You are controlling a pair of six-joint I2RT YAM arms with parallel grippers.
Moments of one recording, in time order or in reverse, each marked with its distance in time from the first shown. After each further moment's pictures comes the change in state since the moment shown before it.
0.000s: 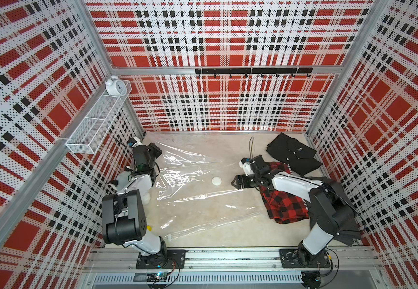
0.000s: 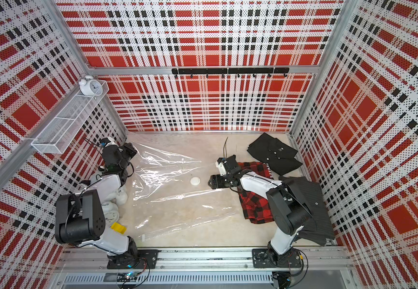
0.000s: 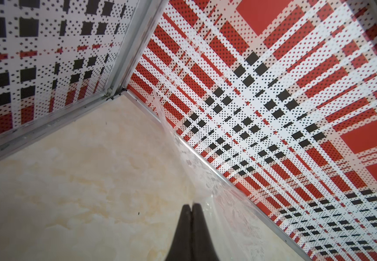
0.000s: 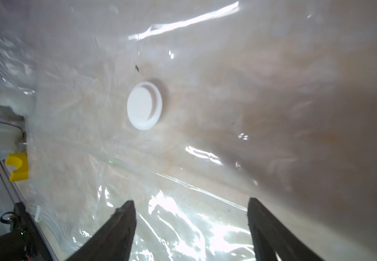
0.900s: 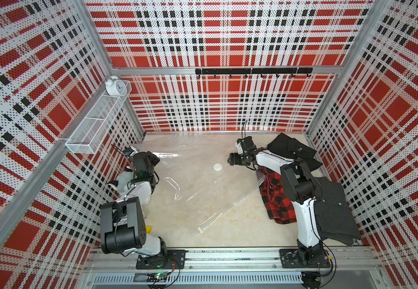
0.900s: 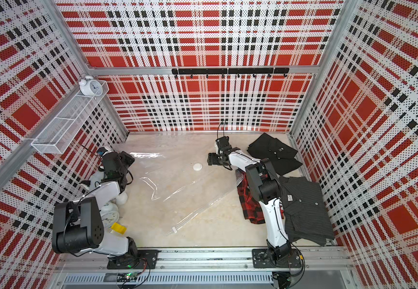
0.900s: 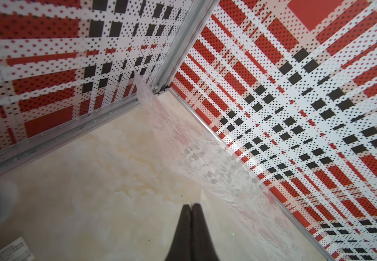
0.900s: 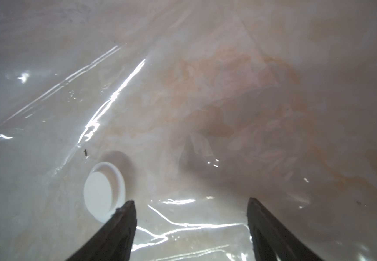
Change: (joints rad) left arm 0.013 -0.087 -0.119 -0.080 -0.150 0.029; right arm -0.119 0.468 0.658 -0.134 0.122 -0.002
